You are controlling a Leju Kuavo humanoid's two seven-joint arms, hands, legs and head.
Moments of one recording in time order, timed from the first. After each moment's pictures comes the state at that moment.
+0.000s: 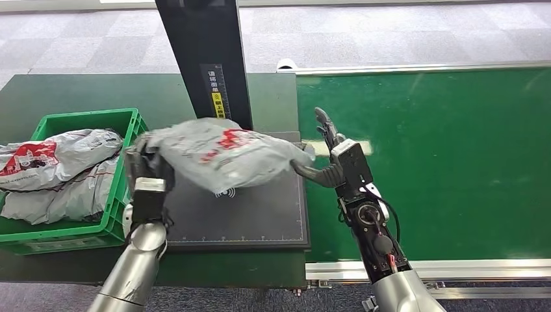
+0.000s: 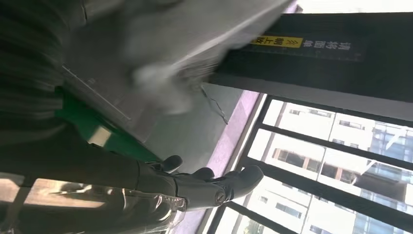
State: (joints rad) left arm -0.36 -0.04 -0.17 -1.23 -0.22 0.58 -0.68; right arm -0.57 0.11 0.32 -0.81 0.17 0.02 -0.43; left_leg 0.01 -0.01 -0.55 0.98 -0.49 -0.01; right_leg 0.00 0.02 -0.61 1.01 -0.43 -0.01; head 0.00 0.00
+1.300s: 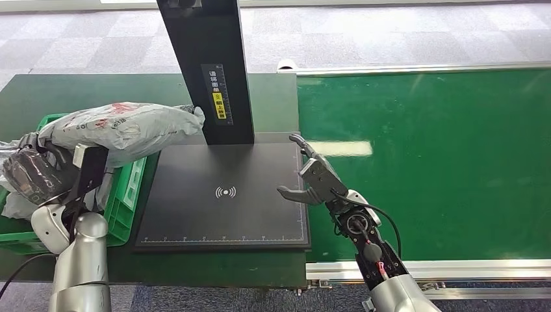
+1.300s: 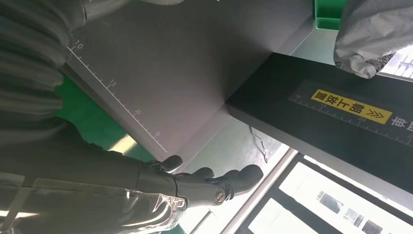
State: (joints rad) left arm -0.41 -0.08 0.43 -1.24 -1.05 0.68 -0.27; right arm -0.56 0.11 0.38 -0.76 0.36 0.08 -0.36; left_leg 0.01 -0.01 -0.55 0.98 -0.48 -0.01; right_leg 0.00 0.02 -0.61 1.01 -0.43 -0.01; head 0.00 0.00
